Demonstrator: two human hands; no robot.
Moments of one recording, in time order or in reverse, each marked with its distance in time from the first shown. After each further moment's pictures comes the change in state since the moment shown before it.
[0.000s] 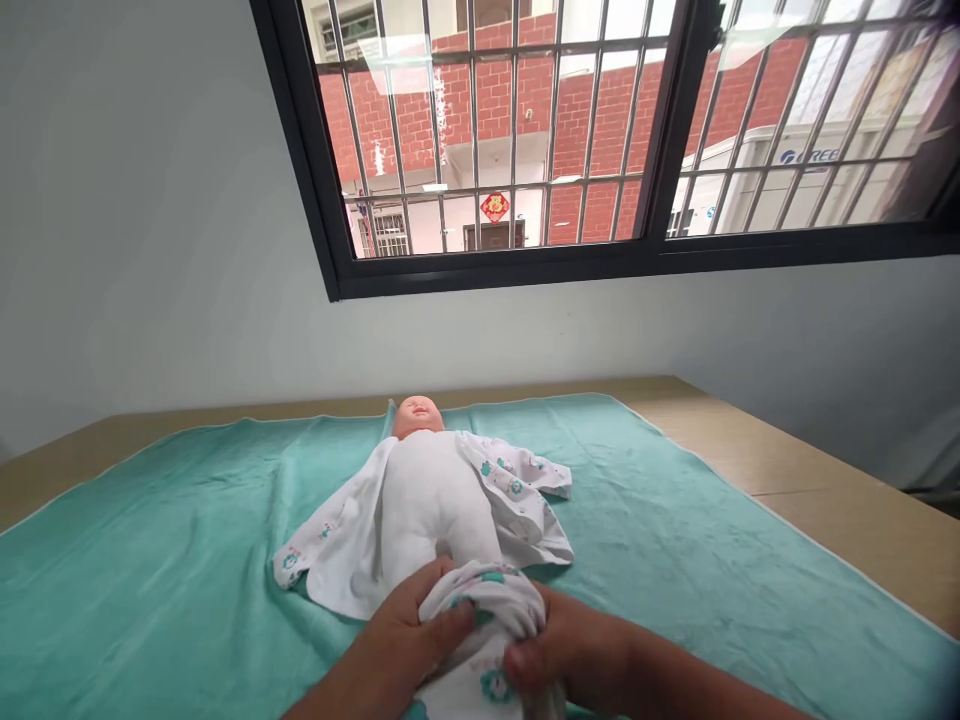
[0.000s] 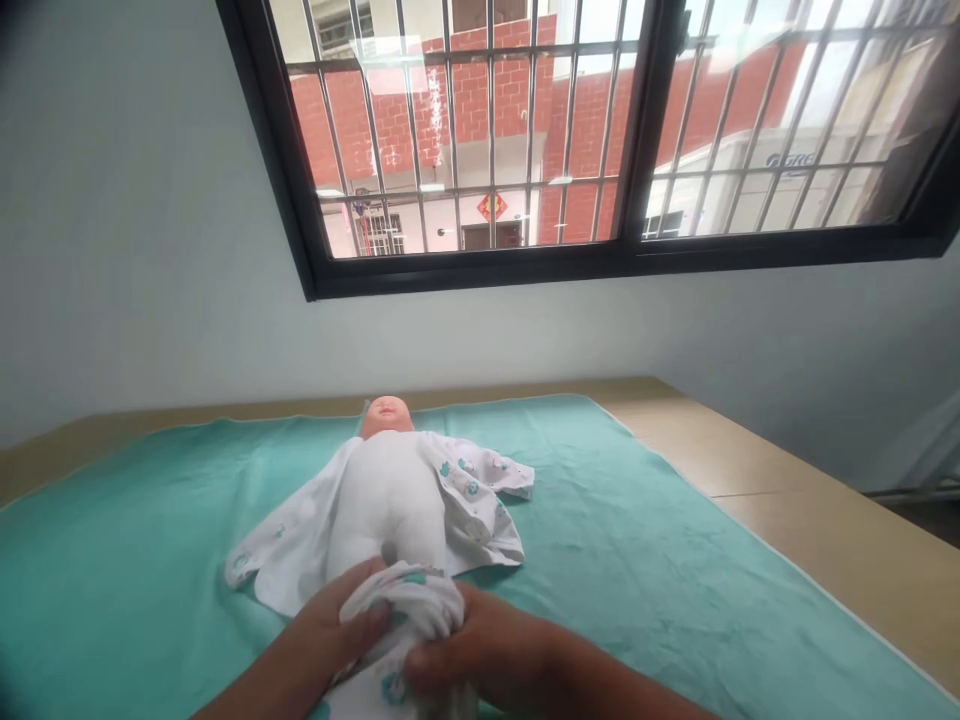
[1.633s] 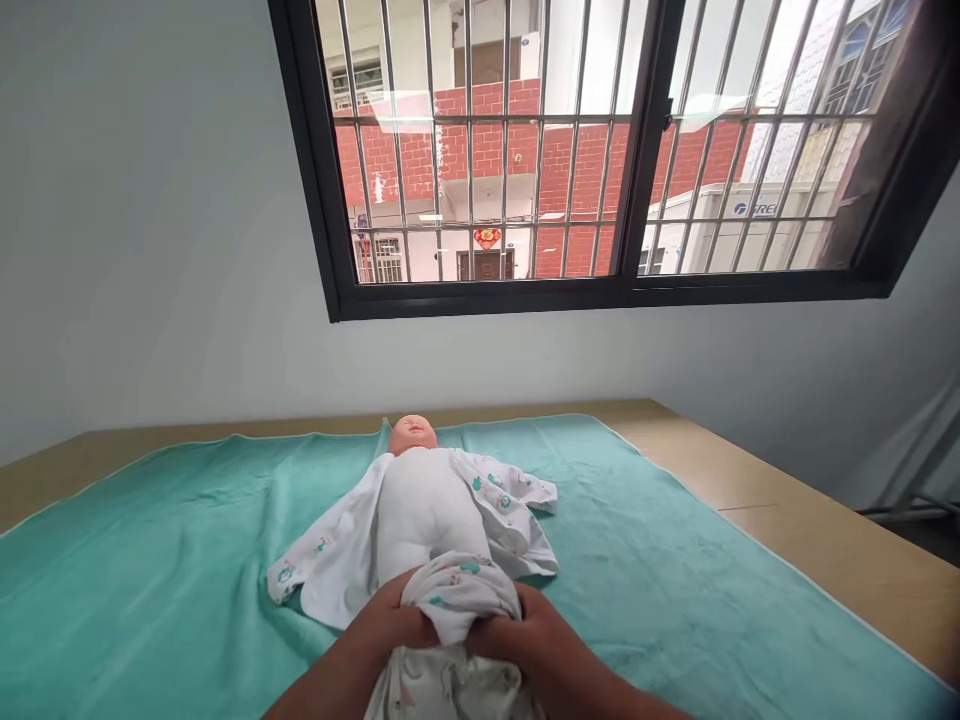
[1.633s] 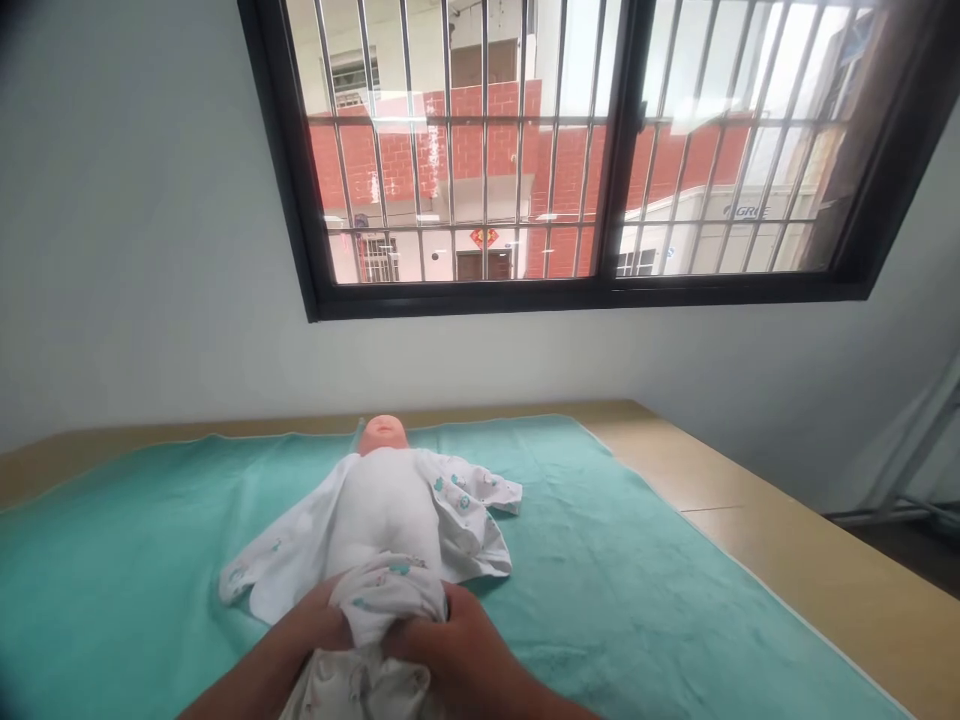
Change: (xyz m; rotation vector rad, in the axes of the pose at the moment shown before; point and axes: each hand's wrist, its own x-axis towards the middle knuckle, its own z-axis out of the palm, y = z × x) left_hand 0.039 -0.055 -0.050 -0.062 -0.194 0.071; right_hand 0.001 -0.005 0.048 -0.181 0.482 -0.148
